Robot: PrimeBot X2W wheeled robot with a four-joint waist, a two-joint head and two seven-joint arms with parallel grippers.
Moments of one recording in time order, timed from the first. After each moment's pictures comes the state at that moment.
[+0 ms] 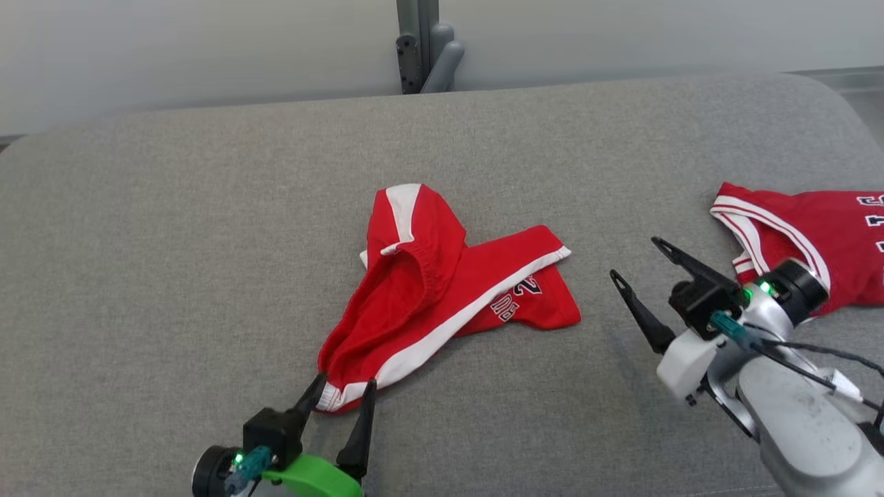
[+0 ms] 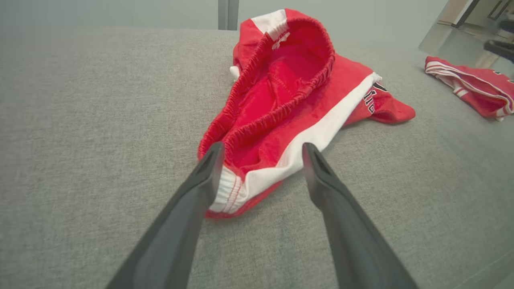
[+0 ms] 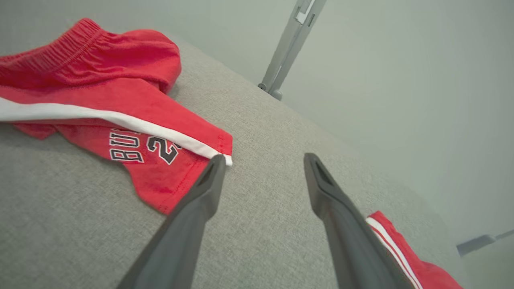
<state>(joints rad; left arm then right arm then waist) 0.00 0.05 -0.26 0.32 -0.22 -0.13 -0.19 -0.34 -0.36 0.39 0.40 0.01 0.13 -0.21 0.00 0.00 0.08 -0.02</state>
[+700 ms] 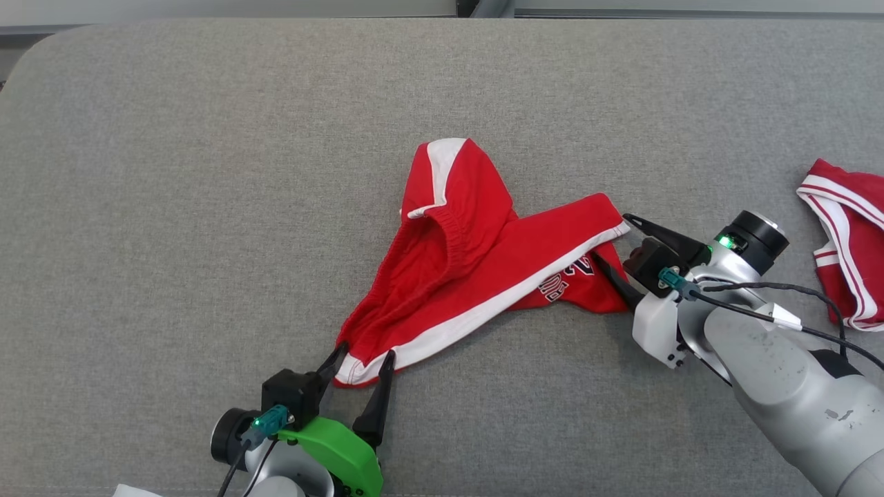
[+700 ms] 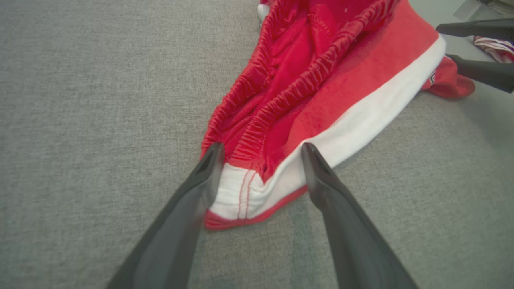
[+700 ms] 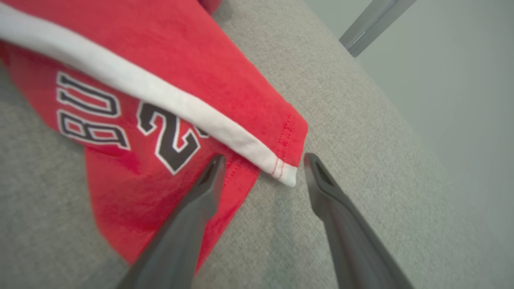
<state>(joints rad) -0.16 0.06 -0.36 0.43 -0.30 -0.13 -0.15 -0.72 -0.33 0.72 0.85 0.02 0.13 -0.25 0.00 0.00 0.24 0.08</state>
